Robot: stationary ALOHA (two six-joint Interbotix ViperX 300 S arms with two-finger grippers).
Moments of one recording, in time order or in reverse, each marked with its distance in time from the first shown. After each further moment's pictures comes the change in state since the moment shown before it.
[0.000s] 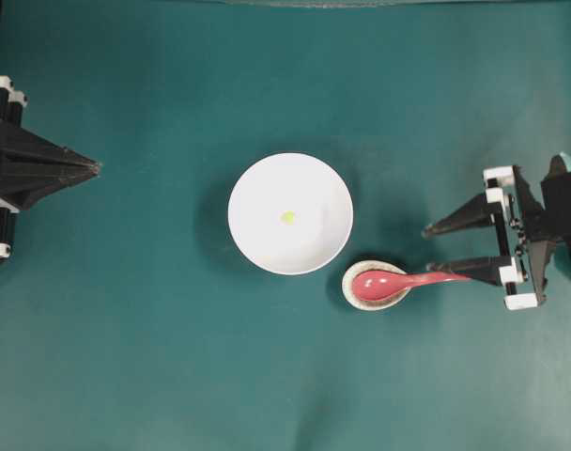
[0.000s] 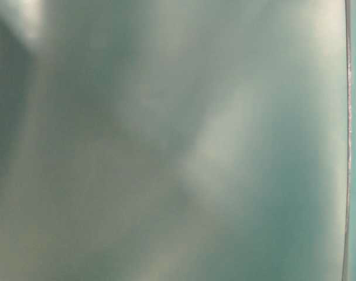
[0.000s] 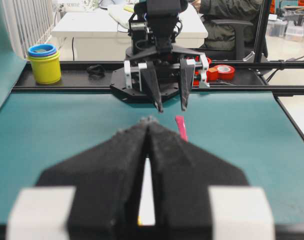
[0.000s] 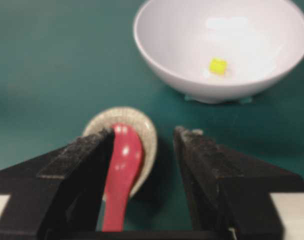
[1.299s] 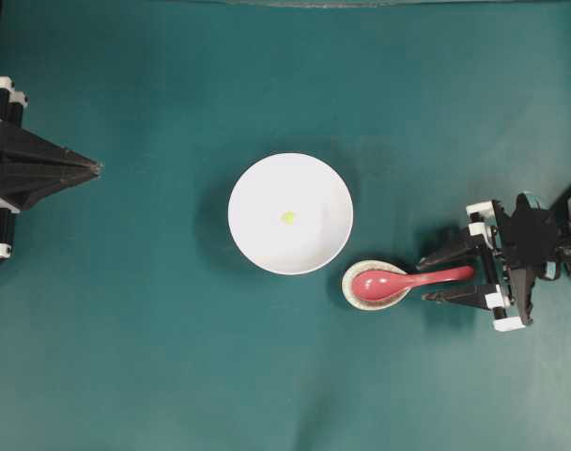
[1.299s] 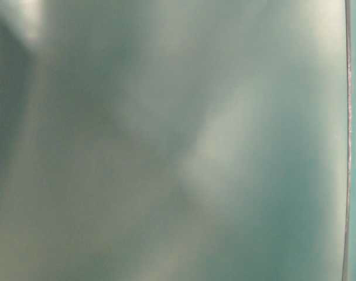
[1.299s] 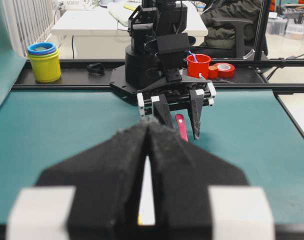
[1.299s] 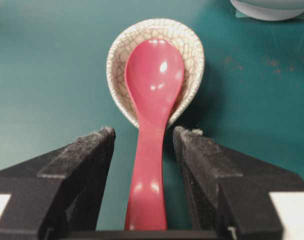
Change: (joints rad) left arm 0.000 0.003 0.002 0.000 0.002 0.000; right arm 0.101 0.468 0.009 0.003 -0.388 0.087
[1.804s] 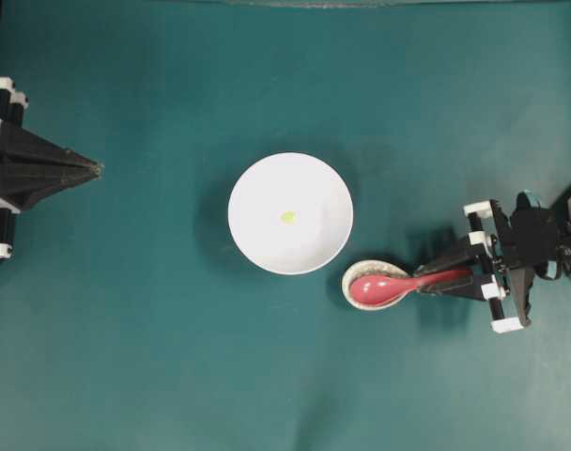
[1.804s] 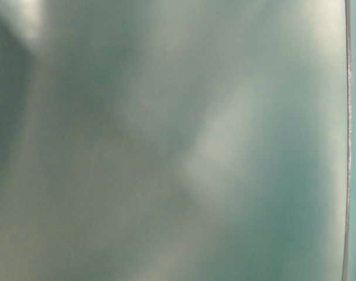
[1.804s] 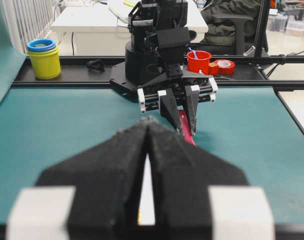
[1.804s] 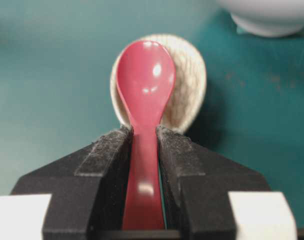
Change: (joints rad) left arm 0.000 0.000 -0.002 0.000 0.011 0.000; right arm 0.000 -0.048 -0.014 0.000 0.015 0.000
